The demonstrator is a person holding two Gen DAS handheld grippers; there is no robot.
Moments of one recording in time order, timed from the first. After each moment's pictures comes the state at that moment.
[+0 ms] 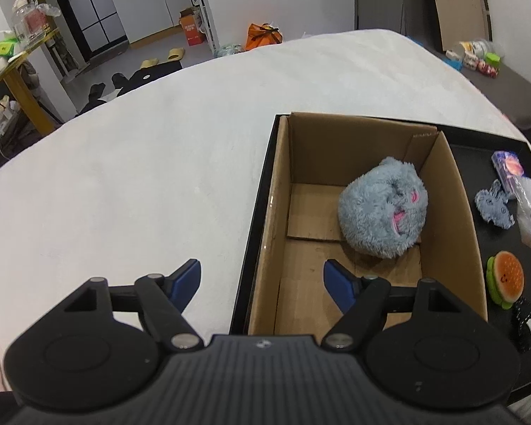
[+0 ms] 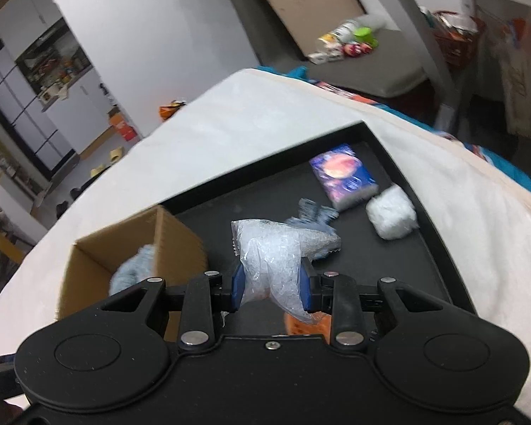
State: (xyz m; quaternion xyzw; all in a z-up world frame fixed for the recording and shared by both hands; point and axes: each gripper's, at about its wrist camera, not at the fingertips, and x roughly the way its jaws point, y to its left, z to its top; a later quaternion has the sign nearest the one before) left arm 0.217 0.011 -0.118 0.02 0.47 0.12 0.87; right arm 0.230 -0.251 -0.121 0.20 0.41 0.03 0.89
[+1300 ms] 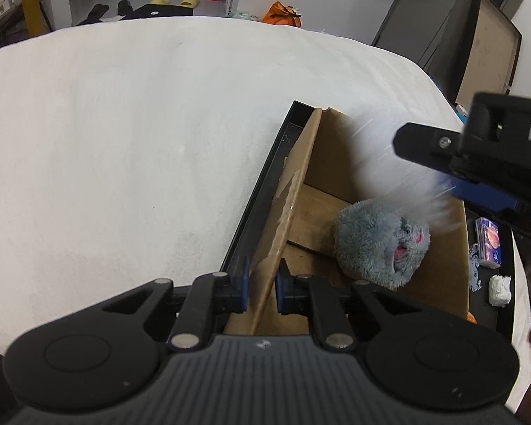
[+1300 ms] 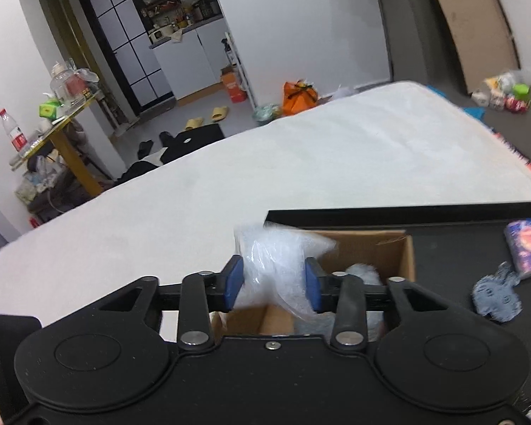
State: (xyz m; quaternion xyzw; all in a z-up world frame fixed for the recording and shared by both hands) left arm 0.223 0.064 -0.139 -0.17 0.48 0.10 0.85; right arm 0.272 -0.090 -0.071 0.10 0.39 0.20 0.89
